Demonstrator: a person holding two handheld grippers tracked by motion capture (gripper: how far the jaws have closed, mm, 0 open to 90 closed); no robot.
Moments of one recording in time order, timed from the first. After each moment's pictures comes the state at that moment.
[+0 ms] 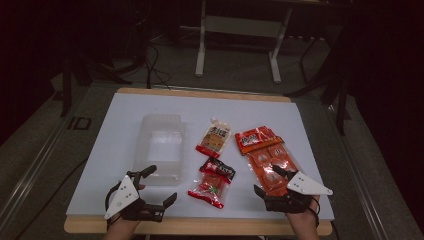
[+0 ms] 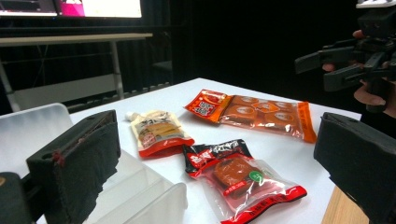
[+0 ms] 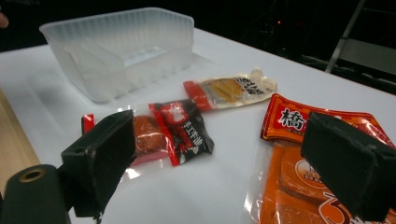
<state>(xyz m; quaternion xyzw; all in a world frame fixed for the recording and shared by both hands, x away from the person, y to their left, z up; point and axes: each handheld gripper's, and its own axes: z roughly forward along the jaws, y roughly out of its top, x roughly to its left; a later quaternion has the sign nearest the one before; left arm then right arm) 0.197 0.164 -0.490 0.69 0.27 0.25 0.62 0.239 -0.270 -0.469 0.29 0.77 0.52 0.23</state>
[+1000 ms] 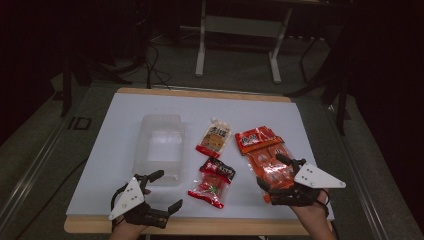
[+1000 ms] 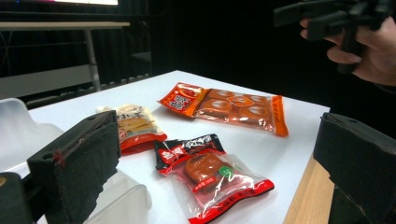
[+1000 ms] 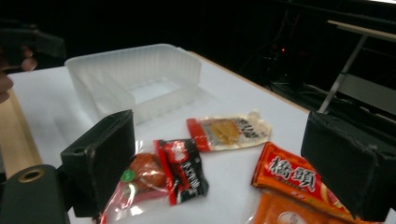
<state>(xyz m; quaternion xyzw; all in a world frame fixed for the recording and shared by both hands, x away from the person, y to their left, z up) 0.191 0.152 -0.485 0.71 0.26 0.21 0.62 0.241 -0.267 -0.412 0.24 0.77 0.54 0.26</state>
